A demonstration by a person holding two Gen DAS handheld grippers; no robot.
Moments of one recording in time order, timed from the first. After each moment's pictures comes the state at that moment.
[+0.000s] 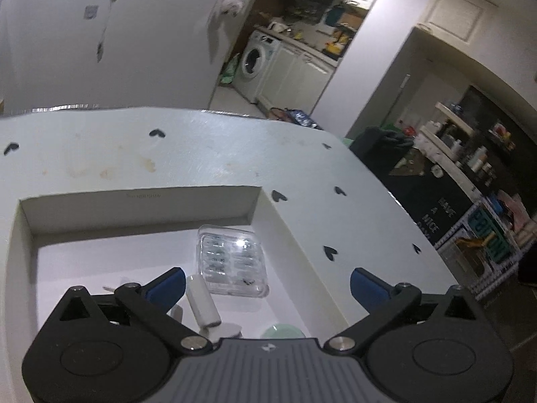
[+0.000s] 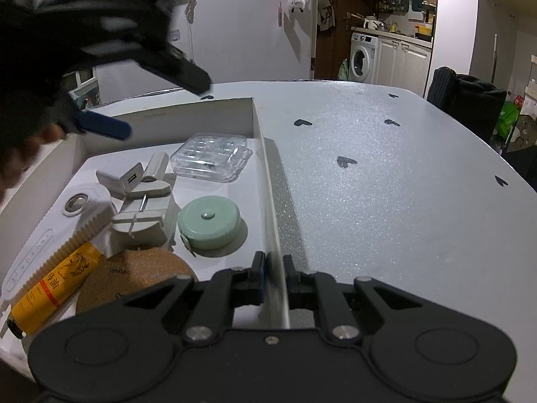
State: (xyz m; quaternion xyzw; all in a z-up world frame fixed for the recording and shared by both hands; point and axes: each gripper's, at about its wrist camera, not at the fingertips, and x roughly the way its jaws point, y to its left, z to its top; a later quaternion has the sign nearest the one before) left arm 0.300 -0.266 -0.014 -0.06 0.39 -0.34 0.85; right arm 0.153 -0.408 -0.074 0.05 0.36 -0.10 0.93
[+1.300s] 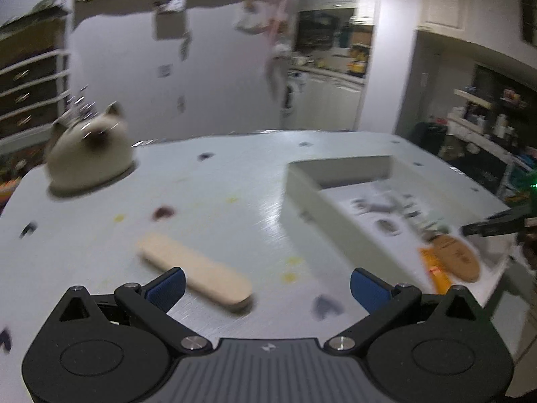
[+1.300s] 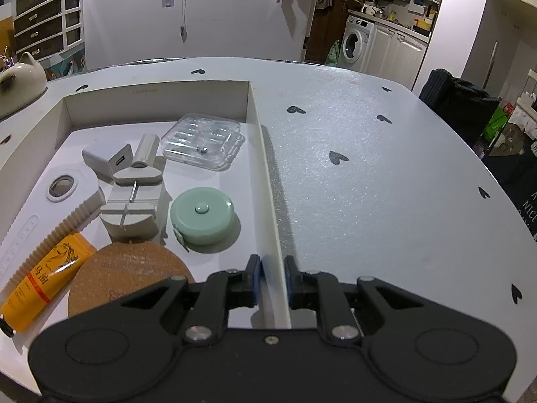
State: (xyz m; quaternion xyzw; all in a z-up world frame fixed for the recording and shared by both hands) left arm 0.229 0.036 -0.038 0.04 0.31 -0.27 0.91; right arm 0.173 -0.394 -0.061 0.00 0.42 -0.13 0.90
